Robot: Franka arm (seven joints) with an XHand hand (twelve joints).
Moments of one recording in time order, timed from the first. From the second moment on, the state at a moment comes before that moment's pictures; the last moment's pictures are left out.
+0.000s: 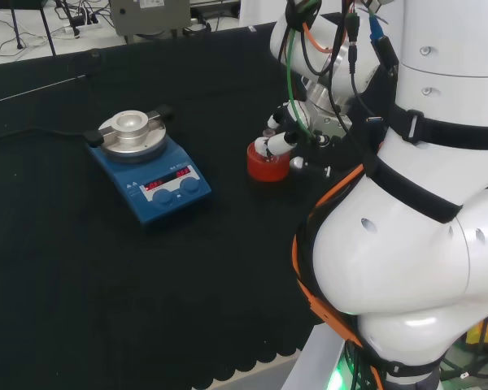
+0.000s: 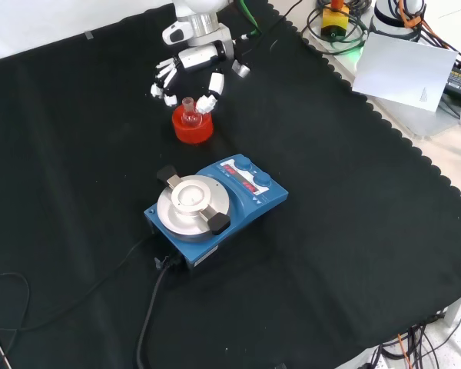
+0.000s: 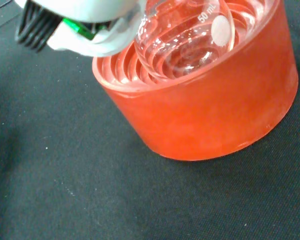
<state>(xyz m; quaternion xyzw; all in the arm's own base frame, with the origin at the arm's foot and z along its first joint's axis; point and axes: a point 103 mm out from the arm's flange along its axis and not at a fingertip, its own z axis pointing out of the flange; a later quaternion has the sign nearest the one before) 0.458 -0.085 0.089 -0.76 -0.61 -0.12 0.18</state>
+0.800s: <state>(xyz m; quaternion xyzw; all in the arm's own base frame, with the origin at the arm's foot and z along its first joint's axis) 0.458 -0.086 0.089 -0.76 -0.61 -0.12 0.17</state>
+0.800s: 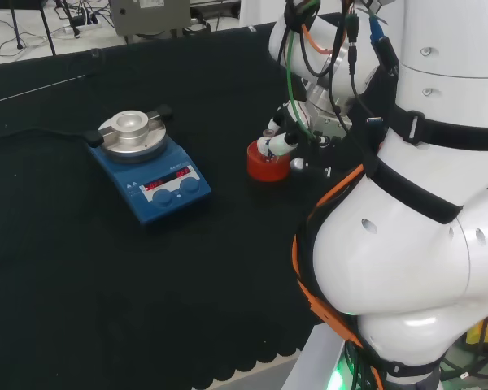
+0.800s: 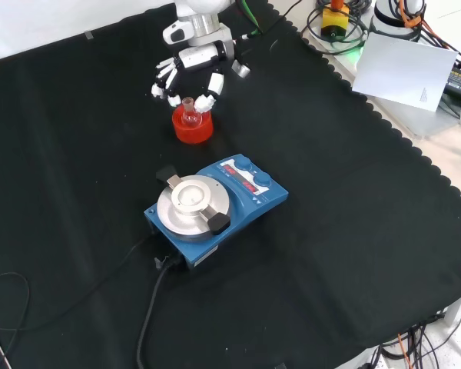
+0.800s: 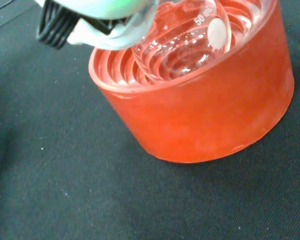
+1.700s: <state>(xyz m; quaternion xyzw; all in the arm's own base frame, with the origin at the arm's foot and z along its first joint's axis) 0.459 -0.081 0.090 -0.76 -0.62 -0.12 0.15</state>
